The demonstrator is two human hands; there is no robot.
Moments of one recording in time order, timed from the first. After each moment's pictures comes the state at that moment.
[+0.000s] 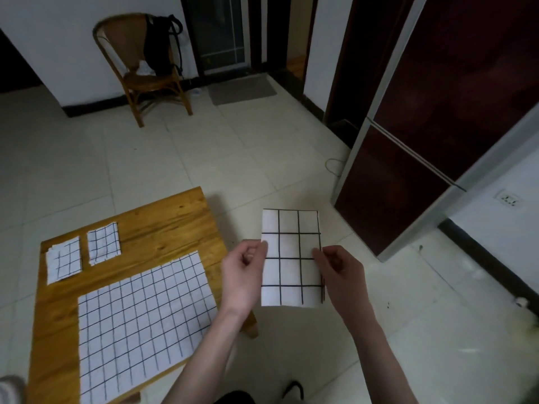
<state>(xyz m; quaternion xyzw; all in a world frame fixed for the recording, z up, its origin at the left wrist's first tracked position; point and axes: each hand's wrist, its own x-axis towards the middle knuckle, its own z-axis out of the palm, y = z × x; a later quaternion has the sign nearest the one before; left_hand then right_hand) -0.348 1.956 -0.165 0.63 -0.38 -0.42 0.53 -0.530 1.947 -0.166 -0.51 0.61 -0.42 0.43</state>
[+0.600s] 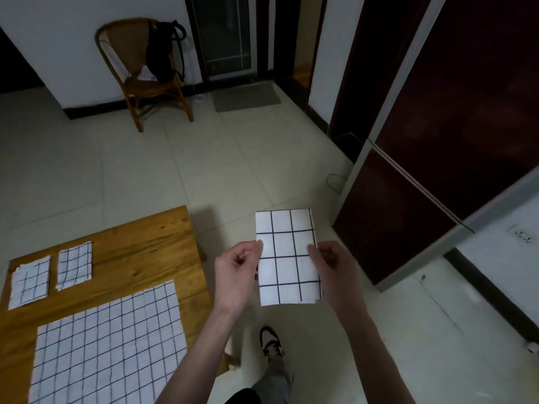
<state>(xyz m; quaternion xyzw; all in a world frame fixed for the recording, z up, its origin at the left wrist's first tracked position) -0.395 1.814 -0.174 0.64 -0.38 -0.41 0.53 -0.581 1.786 -0.177 -0.53 0.60 -0.43 0.43</state>
